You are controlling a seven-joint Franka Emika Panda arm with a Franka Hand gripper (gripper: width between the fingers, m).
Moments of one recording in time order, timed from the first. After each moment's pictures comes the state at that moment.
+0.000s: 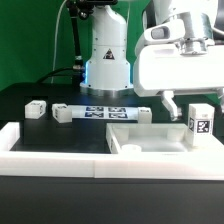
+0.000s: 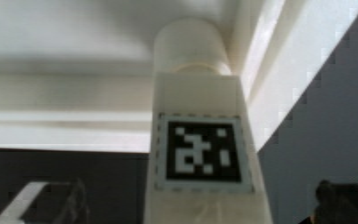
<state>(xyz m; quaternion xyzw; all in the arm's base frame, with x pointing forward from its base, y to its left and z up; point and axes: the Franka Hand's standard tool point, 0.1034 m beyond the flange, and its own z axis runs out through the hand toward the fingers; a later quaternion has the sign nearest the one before) 0.607 0.114 0.089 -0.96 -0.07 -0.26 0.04</state>
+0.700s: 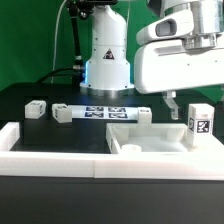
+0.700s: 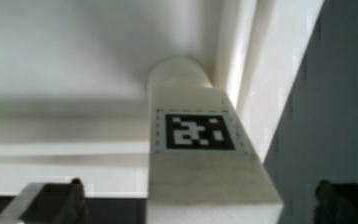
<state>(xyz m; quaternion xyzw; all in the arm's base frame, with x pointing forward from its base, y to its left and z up) 0.613 0.113 0.086 -0.99 -0.07 -0.07 0.07</state>
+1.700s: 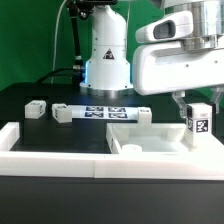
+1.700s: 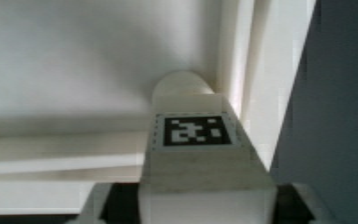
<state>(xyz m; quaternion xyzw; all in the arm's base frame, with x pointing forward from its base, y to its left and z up) 0.613 0.111 0.085 -1.00 0.00 -0.04 0.08</state>
